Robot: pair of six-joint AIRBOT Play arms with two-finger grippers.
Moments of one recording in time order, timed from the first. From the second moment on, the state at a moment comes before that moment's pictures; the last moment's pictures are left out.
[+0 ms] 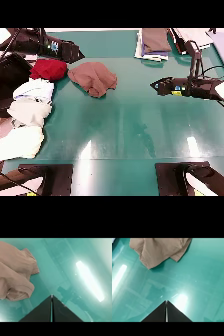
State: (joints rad) left arm -0.31 -1.26 1.69 1.11 -1.16 -1.43; right arm 0.18 -0.89 0.97 -0.94 0.89 1.30
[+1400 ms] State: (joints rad) left arm -0.31 -1.68 1.69 1.19 -0.95 -1.52; right arm 0.18 -0.89 0.97 -0.93 0.89 1.30
